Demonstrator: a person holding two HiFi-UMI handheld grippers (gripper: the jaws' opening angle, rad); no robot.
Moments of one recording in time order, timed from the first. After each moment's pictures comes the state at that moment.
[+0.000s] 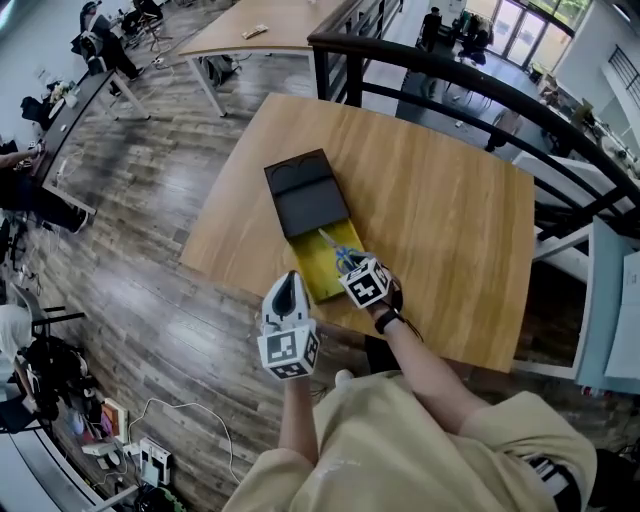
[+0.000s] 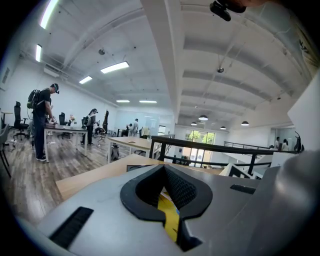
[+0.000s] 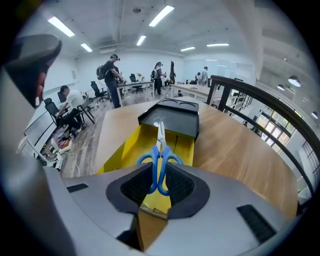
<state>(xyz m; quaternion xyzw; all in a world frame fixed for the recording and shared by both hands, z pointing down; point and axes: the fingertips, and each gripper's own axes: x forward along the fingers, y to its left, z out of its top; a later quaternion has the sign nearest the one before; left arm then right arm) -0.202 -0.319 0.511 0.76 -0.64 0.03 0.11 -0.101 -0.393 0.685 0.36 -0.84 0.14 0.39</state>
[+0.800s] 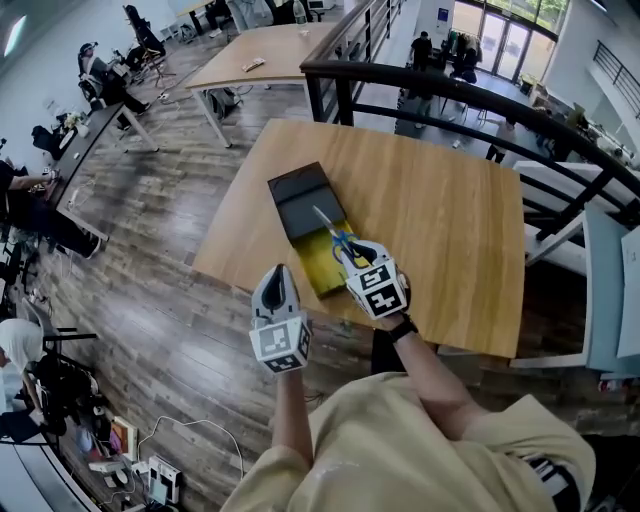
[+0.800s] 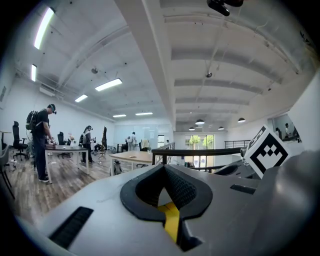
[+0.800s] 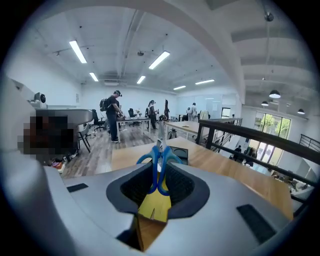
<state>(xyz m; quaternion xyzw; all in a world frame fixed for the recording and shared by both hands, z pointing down) -0.210 -0.272 0.455 0.76 -0.65 0.03 0.02 -0.088 -0.334 0.528 0.42 -0.88 0.06 0.22</state>
